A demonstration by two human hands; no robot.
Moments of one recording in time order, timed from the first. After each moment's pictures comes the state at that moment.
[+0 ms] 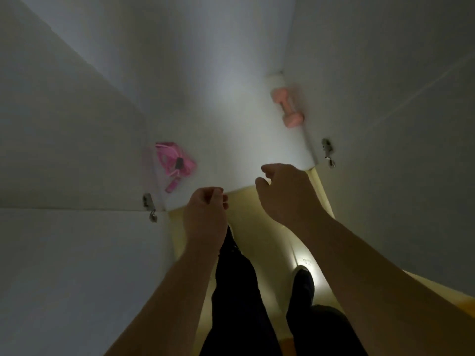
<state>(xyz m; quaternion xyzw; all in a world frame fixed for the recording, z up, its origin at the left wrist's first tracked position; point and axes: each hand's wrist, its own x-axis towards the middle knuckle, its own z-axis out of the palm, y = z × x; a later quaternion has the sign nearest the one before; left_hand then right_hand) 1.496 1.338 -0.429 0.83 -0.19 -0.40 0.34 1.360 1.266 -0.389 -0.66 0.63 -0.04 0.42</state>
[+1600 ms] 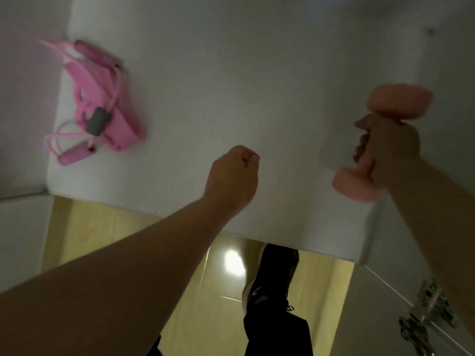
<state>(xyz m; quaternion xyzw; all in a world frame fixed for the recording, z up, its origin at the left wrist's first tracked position) 1.525 1.057 -0.875 0.85 -0.17 -0.43 0.27 1.378 0.857 -0.867 -0.37 0.75 -0.11 0.54</state>
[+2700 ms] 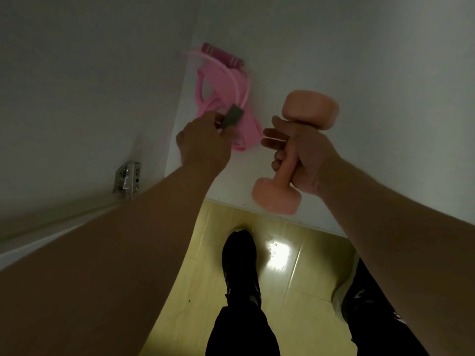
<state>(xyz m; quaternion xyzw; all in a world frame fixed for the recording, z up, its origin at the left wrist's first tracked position) 1.780 1.205 -0.883 0.92 -0.24 -0.26 0.14 1.640 1.086 -0.857 -0.22 0.57 0.06 0.79</state>
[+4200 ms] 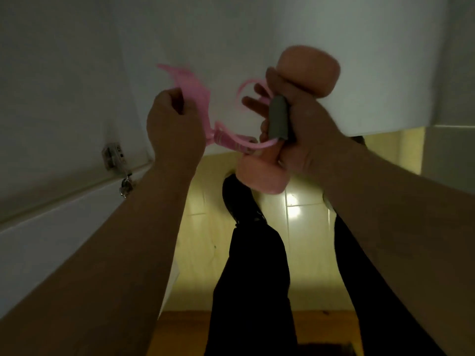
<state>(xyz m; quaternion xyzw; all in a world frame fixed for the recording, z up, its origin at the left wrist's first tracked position) 1.687 1.222 -0.746 0.90 -0.20 -0.29 0.27 1.527 1.144 -0.733 -0.05 0.53 -0.15 0.83</state>
